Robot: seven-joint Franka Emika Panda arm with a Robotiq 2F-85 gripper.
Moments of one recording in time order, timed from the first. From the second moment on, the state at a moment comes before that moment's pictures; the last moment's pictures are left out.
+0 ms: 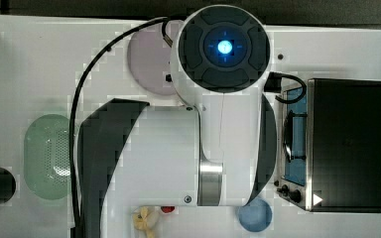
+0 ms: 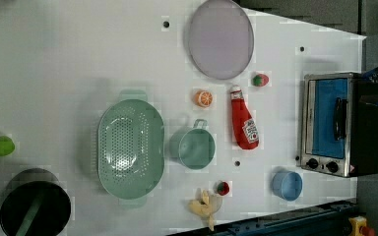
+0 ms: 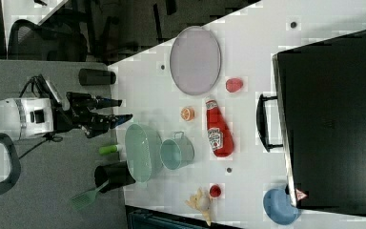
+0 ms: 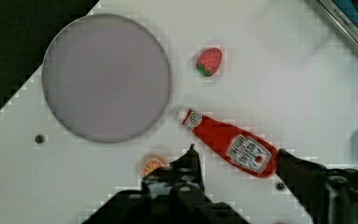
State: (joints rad) arm -0.03 -0.02 0.02 -1.78 0.00 0.20 0.03
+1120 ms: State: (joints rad) arm -0.12 -0.08 0.12 -2.11 0.01 0.36 -0.18
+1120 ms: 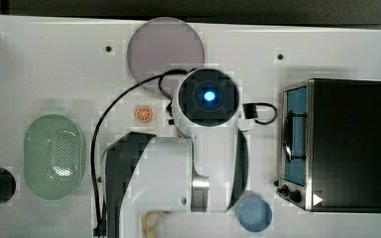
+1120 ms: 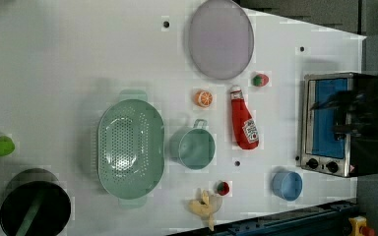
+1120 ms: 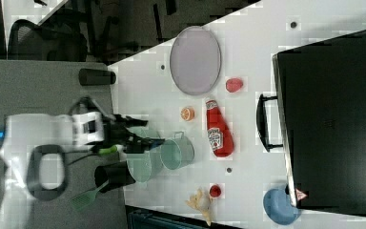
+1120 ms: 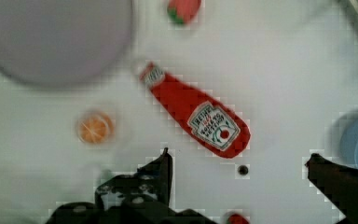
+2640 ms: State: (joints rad) arm -0.13 0.34 0.12 -2.44 -0.09 1.06 -0.91
